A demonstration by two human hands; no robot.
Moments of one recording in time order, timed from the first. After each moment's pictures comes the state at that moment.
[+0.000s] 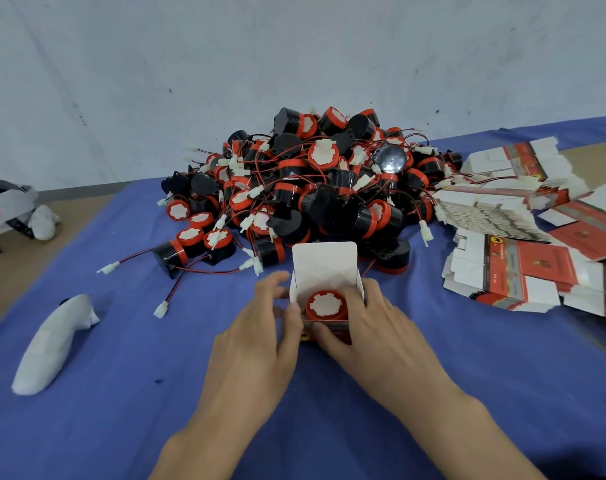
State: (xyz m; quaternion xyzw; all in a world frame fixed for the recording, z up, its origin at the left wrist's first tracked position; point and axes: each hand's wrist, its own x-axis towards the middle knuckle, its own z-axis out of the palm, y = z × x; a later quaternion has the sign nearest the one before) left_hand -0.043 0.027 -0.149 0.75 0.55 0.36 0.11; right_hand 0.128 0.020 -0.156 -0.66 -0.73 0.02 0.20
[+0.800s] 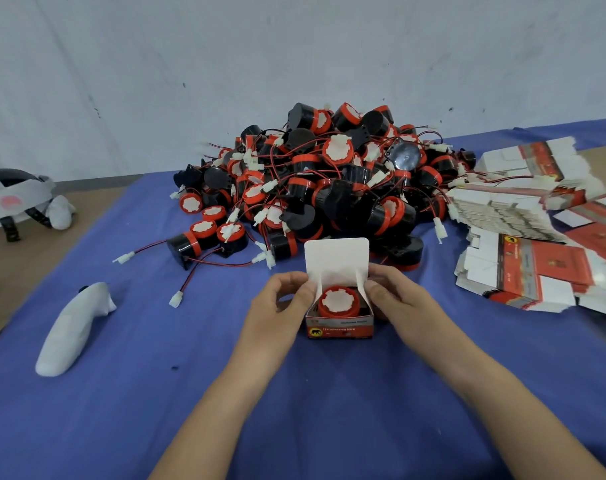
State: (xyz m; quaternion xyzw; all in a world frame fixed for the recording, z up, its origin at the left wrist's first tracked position) left_hand -0.036 0.055 -0.147 0.57 0.52 0.45 0.44; right_hand 0.157 0.042 -0.159 -0.53 -0.55 0.43 0.49
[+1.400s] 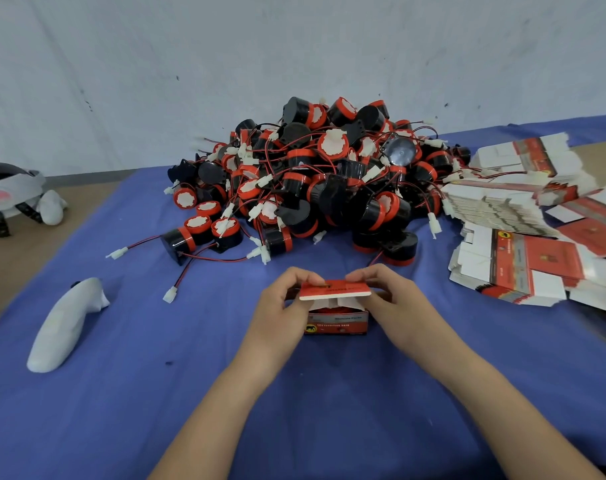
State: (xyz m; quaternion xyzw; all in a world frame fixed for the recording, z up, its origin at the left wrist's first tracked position) left_hand -0.027 0.060 -0.154 0.62 0.48 0.44 0.44; right_hand 0.156 0.042 -0.165 -0.54 -0.58 0.39 0.46
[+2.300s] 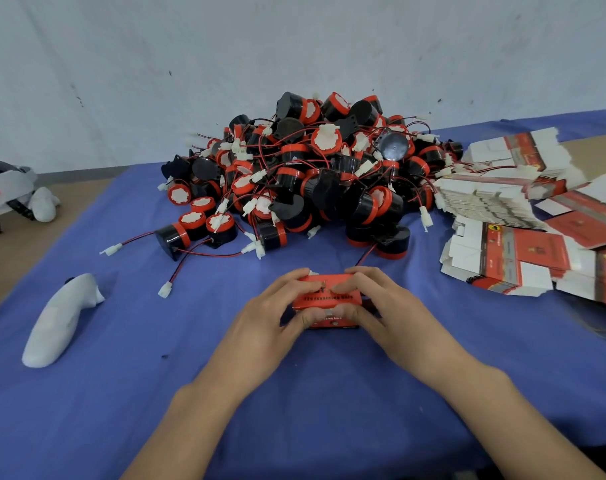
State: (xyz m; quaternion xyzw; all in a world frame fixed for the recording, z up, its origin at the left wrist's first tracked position) left_hand -0.054 0.053 -0.170 0.81 0.43 0.32 0.23; right_hand 0.164 0.026 -0.171 -0.54 -0.75 0.20 0.33
